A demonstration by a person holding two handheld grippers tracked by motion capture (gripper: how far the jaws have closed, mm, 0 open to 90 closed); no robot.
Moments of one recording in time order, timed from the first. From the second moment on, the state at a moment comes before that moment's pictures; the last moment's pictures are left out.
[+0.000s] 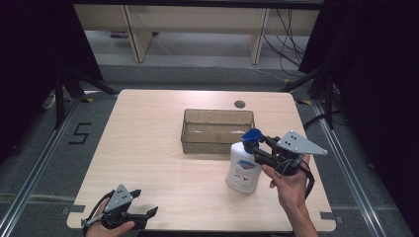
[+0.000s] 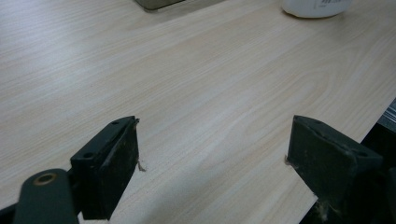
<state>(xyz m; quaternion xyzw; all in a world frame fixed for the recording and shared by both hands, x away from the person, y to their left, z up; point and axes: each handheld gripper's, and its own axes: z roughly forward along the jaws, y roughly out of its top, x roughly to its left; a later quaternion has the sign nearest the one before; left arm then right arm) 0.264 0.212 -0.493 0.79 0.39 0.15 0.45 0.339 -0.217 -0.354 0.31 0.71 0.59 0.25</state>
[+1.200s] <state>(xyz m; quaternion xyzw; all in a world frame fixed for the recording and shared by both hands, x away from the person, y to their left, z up) 0.265 0.214 -0.494 0.79 0.39 0.15 0.44 0.356 -0.216 -0.299 0.30 0.68 0.62 0.27</state>
